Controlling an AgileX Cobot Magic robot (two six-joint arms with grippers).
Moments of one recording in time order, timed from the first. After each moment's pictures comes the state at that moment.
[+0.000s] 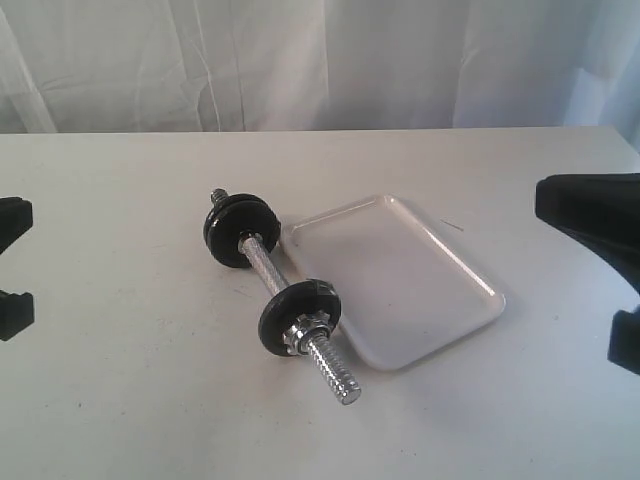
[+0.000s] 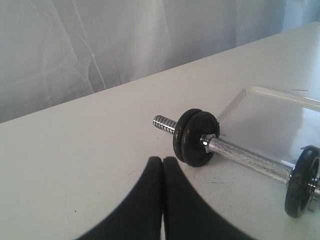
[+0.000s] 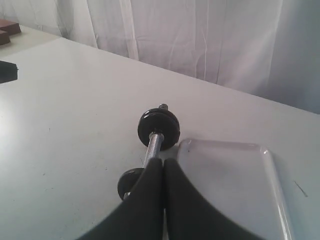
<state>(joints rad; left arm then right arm) -0.50 0.70 -0.35 -0.86 -0.11 0.96 0.30 0.59 -0.58 0.87 0.52 -0.88</state>
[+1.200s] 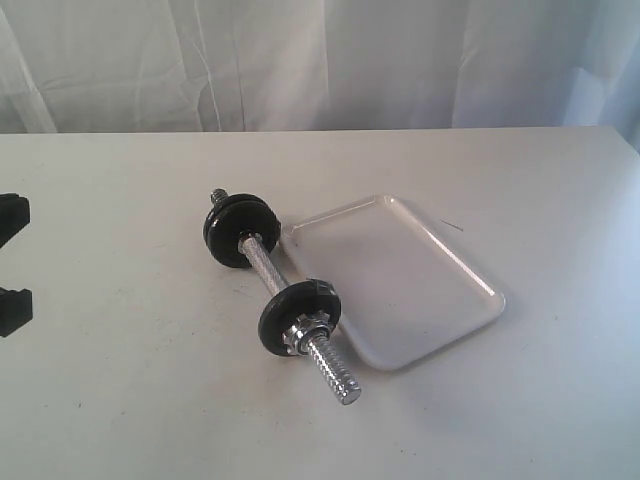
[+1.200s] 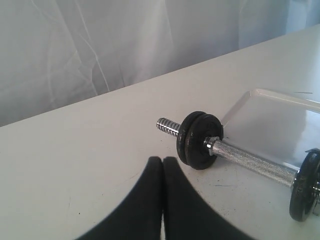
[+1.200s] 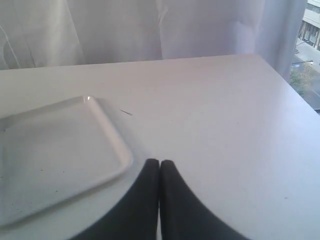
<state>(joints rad) -0.50 0.70 -0.35 -0.86 -0.12 0.96 0.00 0.20 -0.01 0.37 0.12 -0.26</state>
